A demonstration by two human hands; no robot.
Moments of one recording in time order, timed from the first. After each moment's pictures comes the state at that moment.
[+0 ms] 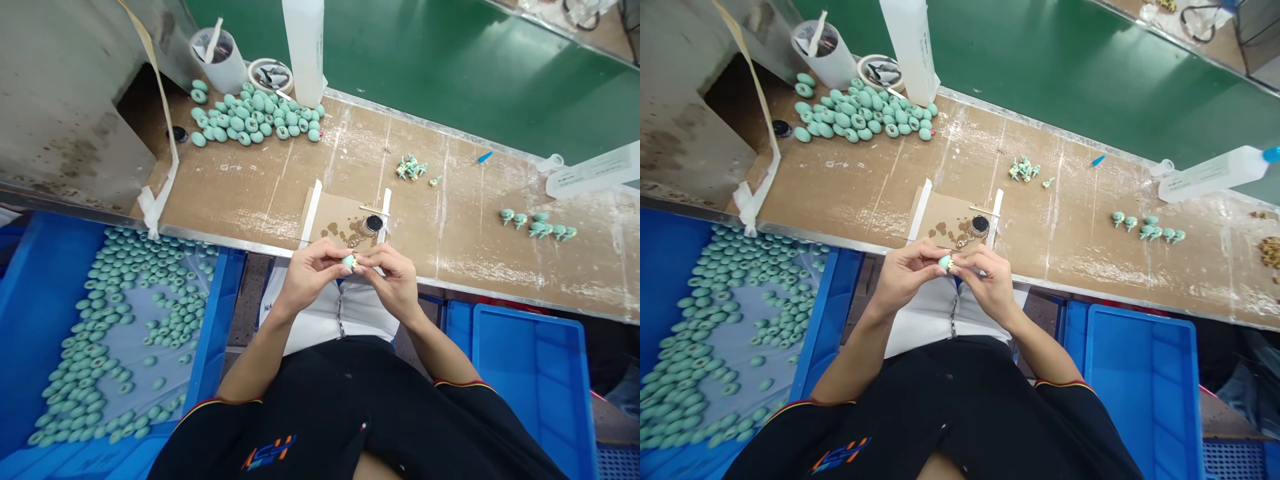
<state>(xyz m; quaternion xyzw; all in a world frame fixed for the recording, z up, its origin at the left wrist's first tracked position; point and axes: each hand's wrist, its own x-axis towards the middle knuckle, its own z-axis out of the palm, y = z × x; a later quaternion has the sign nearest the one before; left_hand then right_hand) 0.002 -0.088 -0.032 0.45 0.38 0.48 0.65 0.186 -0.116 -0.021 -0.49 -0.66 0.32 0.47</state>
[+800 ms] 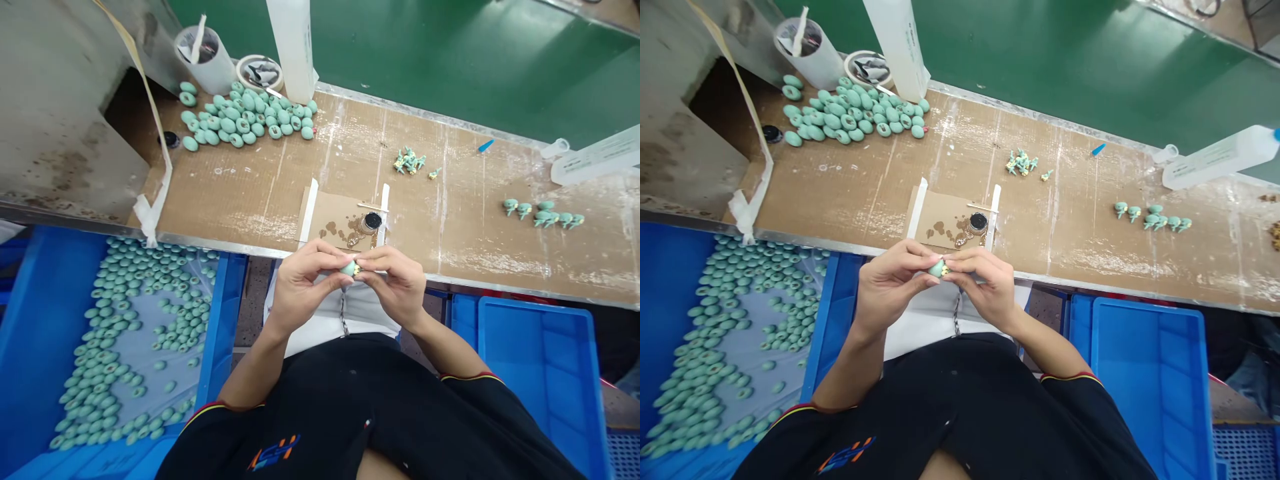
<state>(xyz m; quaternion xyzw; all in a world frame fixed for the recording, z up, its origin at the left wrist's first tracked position) -0.005 -0.096 -0.011 0.57 0.33 0.54 0.53 0.179 -0.118 -0.012 -0.41 -0.68 0.26 0.54</state>
